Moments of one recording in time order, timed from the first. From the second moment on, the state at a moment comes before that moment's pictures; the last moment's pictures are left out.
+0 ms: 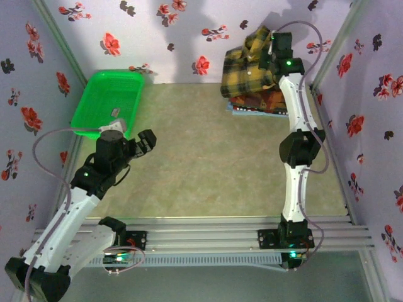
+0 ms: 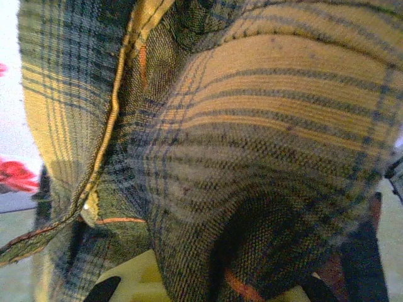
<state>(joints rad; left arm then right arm) -0.43 0.81 0.87 -0.58 -0.13 -0.70 0.09 2.30 2.56 -0.81 0.10 0.17</state>
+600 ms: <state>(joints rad) -0.41 0.69 0.99 -0.94 -0.21 -0.70 -0.04 2.51 2.55 -0.71 0.32 0.19</state>
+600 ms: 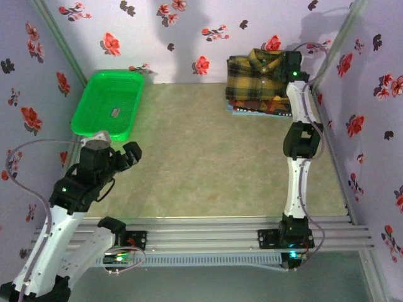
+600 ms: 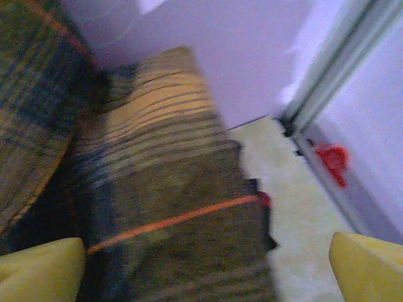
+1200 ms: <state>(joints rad) -0.16 0.72 0.59 -0.55 -0.27 -0.51 0.02 1.27 0.98 -0.37 0.16 0.27</state>
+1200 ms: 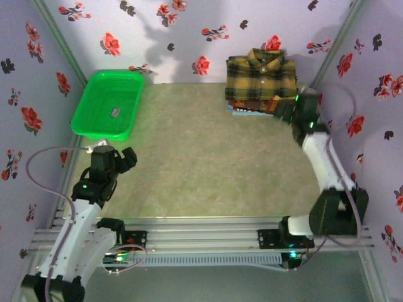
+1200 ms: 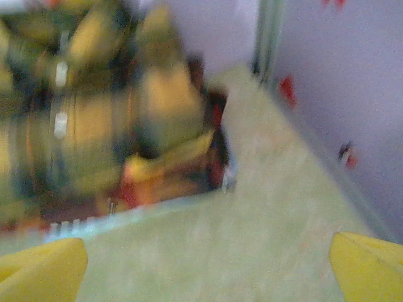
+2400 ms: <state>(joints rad) 0.02 1.54 0.38 0.80 -0.08 -0.04 0.04 1.55 0.36 0.81 0.36 0.16</state>
